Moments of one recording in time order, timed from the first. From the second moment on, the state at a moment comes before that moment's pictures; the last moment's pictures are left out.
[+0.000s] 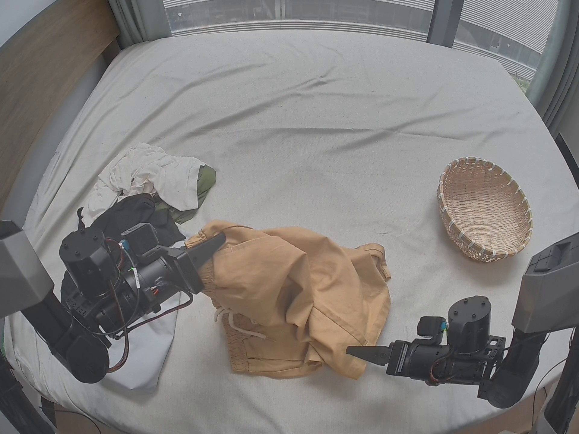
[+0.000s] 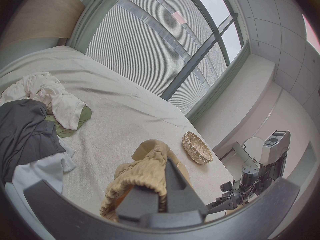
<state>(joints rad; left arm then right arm) -0.37 1.91 -0.39 -1.54 -0.33 -0.41 0.61 2.12 -0.18 -1.42 0.24 0.79</state>
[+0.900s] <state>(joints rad) -0.35 1.90 -0.34 -1.54 -0.33 -0.42 0.47 1.93 -0.14 -1.54 0.19 0.82</state>
